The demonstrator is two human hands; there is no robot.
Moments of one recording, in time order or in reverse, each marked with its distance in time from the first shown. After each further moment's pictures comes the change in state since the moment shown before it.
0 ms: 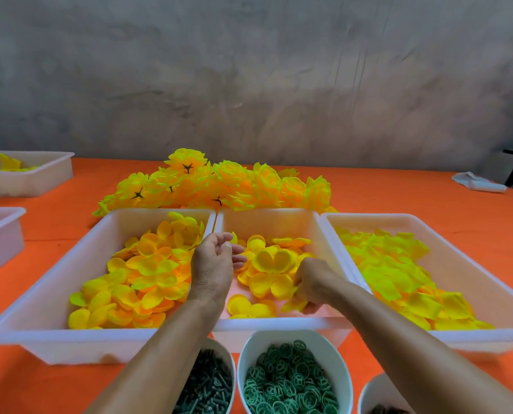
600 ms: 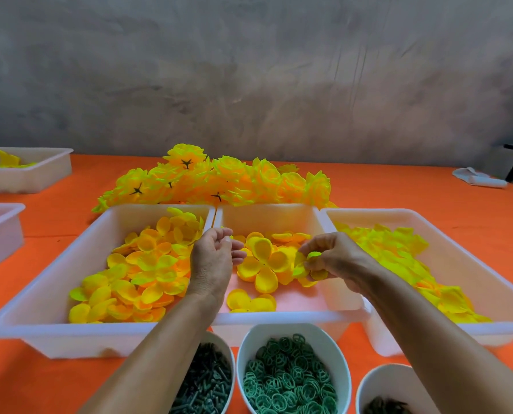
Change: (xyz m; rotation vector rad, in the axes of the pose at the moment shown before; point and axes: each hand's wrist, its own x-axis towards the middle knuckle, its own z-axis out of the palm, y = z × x) left_hand -0.002 0.001 0.001 -0.007 -0.007 0.004; right_hand -0.016 0.022 -0.029 0.803 0.135 -0.081
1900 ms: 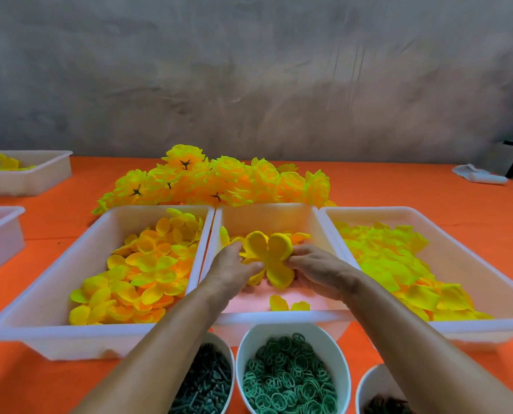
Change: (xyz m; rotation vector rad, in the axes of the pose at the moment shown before) left_hand 0.000 -0.005 0.009 0.386 -0.382 -0.171; right_hand 0.005 0.009 0.031 0.387 -0.383 -0.044
